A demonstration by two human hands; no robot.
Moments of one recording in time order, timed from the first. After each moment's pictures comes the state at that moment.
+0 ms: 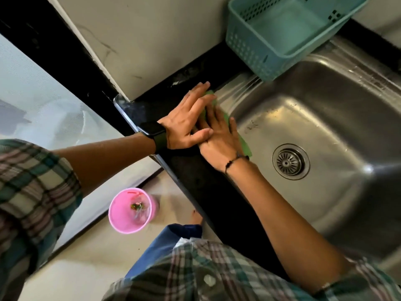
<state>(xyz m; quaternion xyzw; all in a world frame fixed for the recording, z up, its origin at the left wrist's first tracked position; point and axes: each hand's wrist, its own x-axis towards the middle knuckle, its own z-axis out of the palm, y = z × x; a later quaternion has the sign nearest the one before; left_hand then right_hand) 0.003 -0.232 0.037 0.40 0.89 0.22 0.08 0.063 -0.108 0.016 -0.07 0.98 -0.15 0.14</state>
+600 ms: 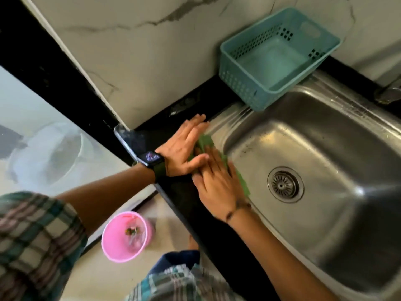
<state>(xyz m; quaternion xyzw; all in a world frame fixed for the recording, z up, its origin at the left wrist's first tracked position) 0.003 -0.233 0.038 0.38 0.89 0.23 0.10 0.095 -0.110 0.007 -0.04 0.98 -0.17 0.08</state>
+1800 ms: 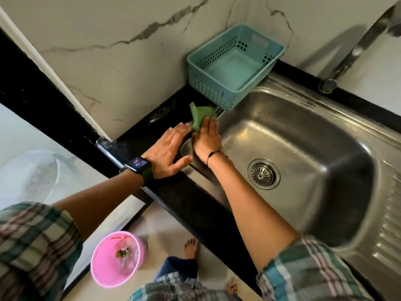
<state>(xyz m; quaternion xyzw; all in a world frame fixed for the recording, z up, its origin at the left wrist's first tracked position) 0.006 -0.233 0.032 0.43 0.88 0.20 0.07 0.023 -0.089 0.014 0.16 0.94 -0.30 0.07</state>
